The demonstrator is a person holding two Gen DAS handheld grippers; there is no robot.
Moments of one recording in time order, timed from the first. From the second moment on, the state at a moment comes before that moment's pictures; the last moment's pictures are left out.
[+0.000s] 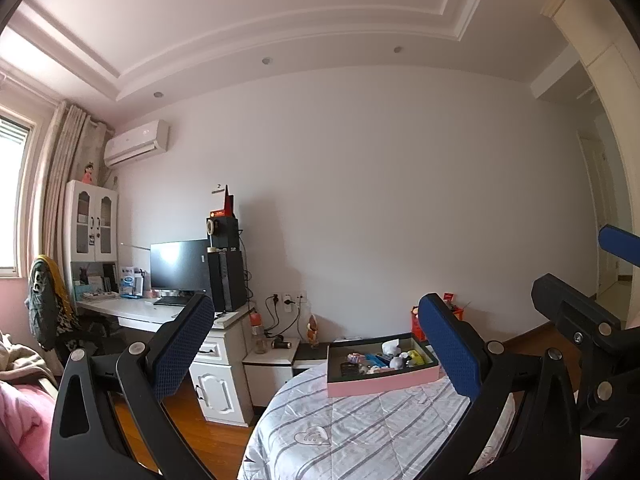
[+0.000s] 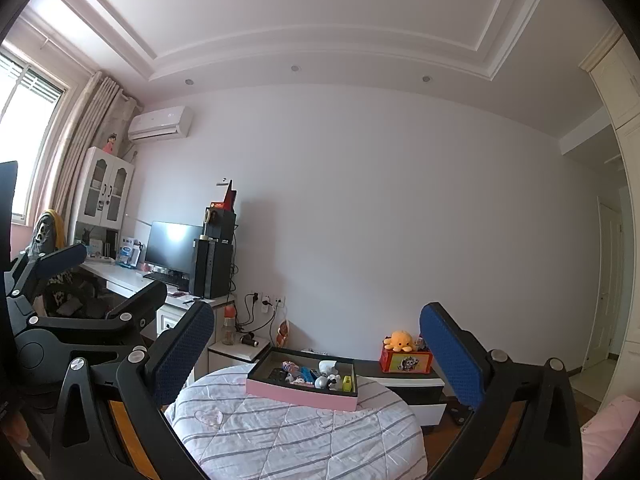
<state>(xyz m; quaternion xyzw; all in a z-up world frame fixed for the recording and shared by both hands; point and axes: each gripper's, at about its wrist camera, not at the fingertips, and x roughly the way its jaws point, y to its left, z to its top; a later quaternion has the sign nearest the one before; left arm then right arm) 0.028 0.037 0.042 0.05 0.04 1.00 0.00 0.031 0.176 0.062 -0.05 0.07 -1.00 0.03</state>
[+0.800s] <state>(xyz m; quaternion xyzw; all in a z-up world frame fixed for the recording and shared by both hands) 0.028 0.034 0.040 0.05 0.04 1.00 0.00 0.028 0.172 0.061 -0.05 0.07 -1.00 0.02</state>
